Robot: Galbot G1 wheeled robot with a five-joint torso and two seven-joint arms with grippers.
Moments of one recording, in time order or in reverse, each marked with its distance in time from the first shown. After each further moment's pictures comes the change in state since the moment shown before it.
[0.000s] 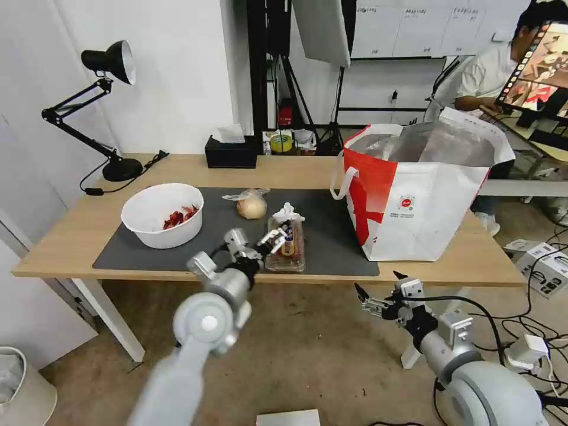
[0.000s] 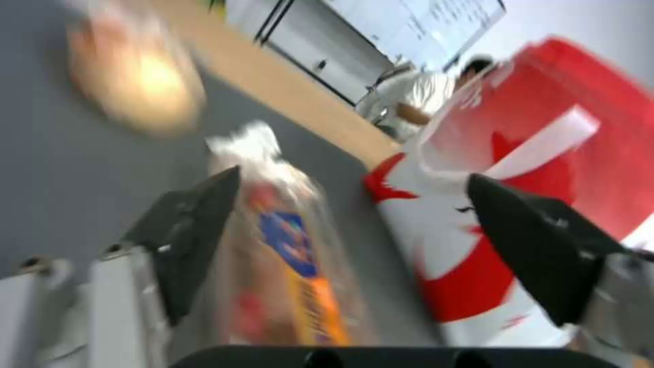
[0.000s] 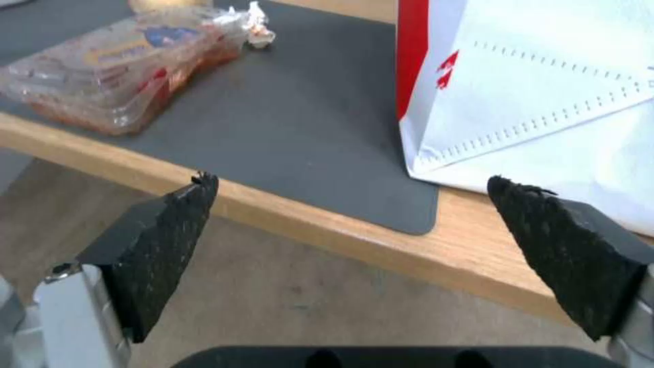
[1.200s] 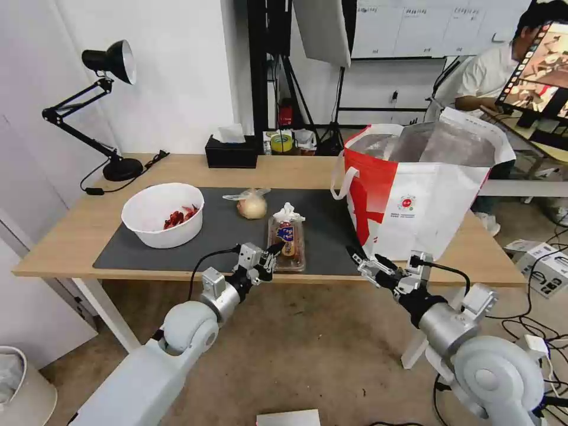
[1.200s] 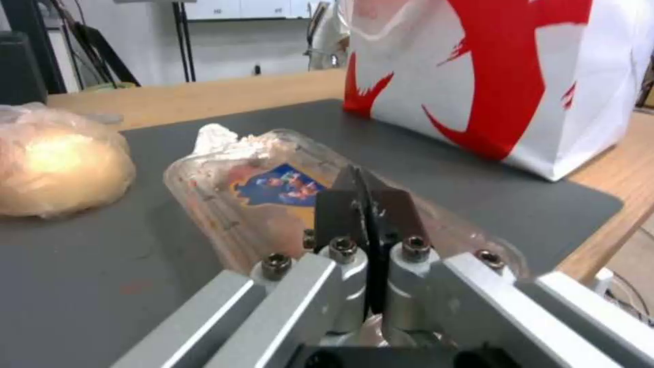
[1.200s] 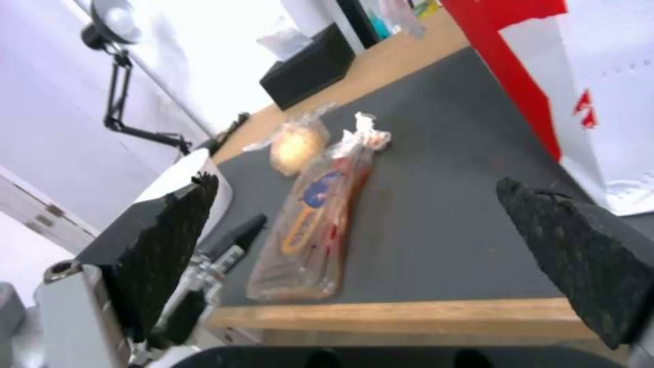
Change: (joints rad) left arm -0.069 0.189 0.197 0.189 0.497 -0.248 0.348; right arm 0.120 0.013 0.016 0.014 0.824 -0.029 0.206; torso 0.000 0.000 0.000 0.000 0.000
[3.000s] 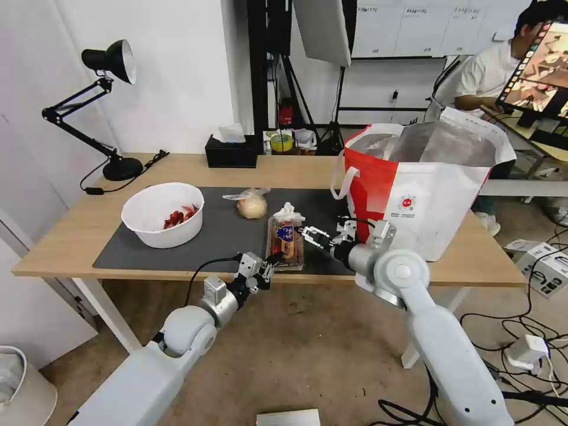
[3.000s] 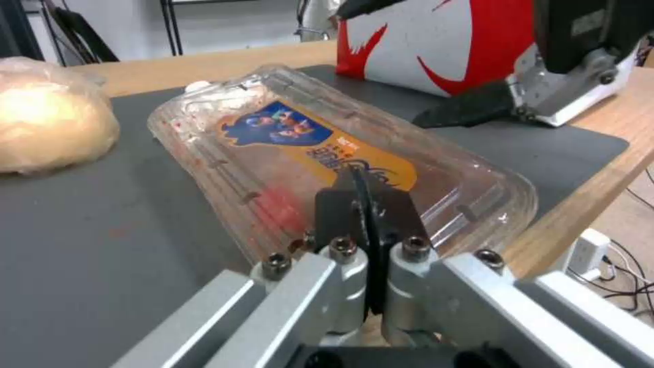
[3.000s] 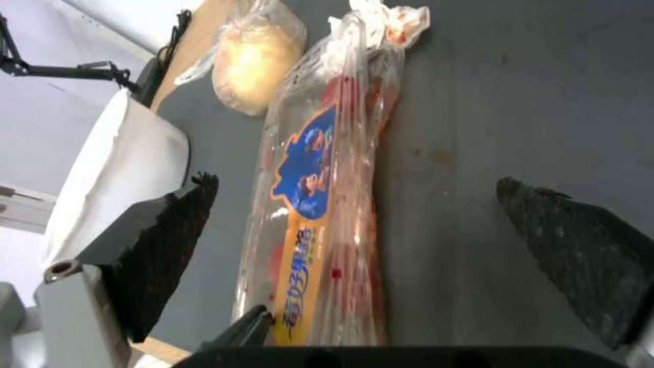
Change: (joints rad) left arm 0.010 0.018 0.021 0.042 0.026 -0.025 0.030; right arm 0.609 0.040 -0.388 -0.451 0.386 -0.157 0.489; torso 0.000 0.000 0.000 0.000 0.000
